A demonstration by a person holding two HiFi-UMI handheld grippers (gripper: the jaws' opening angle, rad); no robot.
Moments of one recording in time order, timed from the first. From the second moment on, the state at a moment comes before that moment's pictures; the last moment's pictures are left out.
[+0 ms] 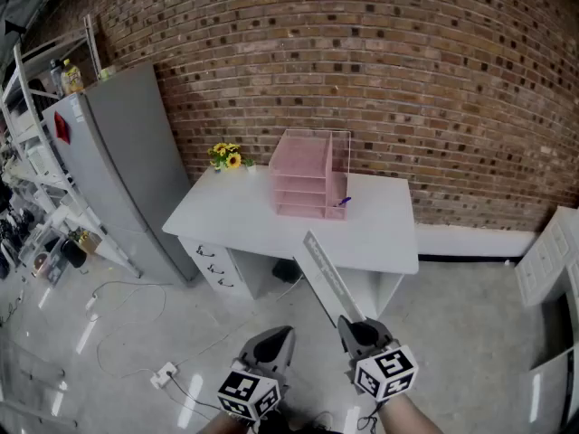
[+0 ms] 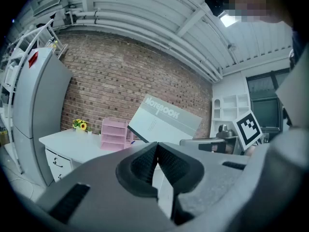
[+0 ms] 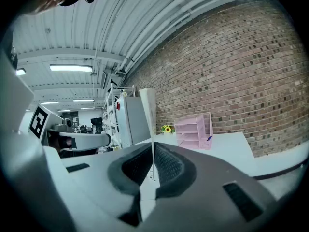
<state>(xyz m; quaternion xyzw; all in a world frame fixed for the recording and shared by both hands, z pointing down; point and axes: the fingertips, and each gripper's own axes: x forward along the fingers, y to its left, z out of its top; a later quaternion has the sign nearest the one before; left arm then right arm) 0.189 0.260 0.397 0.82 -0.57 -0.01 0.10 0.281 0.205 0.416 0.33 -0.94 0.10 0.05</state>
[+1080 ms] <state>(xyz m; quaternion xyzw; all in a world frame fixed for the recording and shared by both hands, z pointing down) 0.115 0.221 0.418 0.83 -0.55 0.00 0.12 0.210 0.166 0.431 0.35 -0.92 0.12 0.07</state>
